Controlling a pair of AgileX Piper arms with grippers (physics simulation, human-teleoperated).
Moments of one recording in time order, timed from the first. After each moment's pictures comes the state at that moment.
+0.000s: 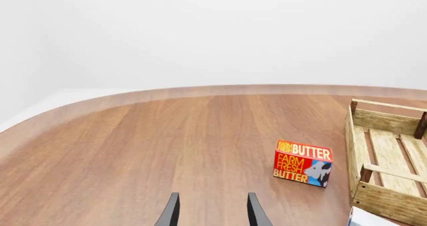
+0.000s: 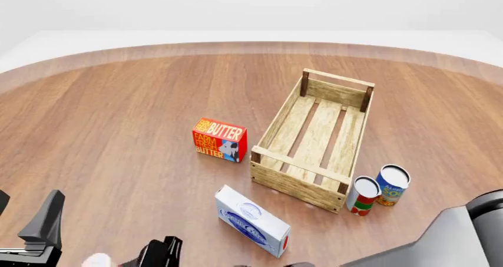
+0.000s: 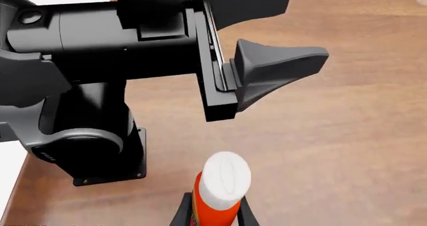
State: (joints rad) left arm 0.00 0.00 0.00 0.00 0.00; right arm 1.34 1.94 -0.95 -0.44 -0.14
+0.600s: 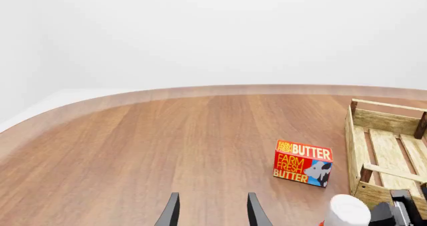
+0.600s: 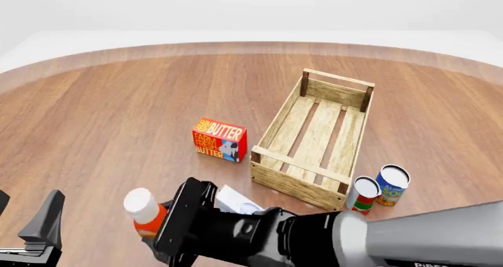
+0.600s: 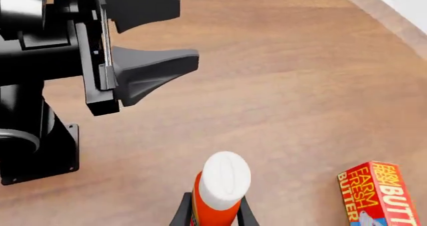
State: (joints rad) left arm 0.00 0.00 0.00 0.00 0.00; right arm 1.17 1.76 -0.93 -0.27 -0.24
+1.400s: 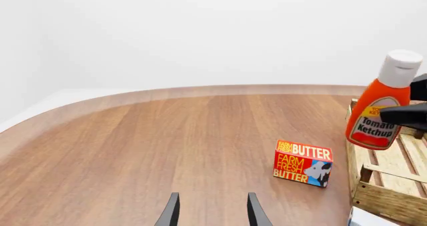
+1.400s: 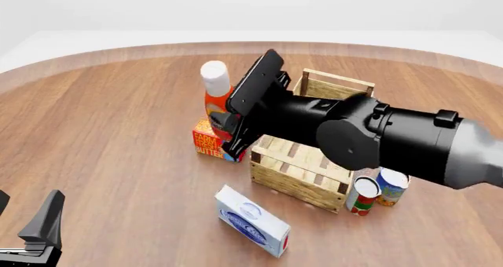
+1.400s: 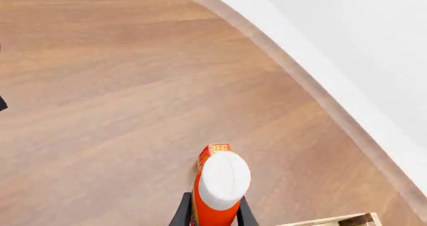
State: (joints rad) left arm 0.00 0.00 0.00 0.00 0.00; right arm 0.81 1.51 -1.11 0.05 -0.39
